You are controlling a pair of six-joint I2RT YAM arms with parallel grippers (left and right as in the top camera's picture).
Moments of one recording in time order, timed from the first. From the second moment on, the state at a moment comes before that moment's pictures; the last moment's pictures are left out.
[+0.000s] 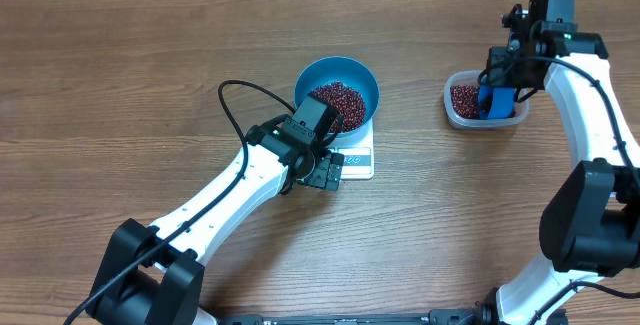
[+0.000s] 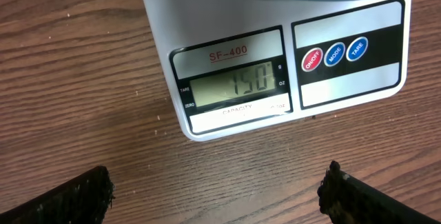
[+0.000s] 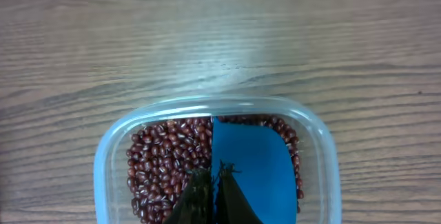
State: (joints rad) left arm -0.59 1.65 1.12 -0.76 -0.04 -0.36; right arm -0.12 1.89 1.58 -0.83 -0.05 -0.05
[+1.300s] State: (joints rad) left arm -0.59 1.65 1.12 -0.76 -0.04 -0.36; right arm -0.12 1.89 1.58 -0.71 -0.05 -0.04
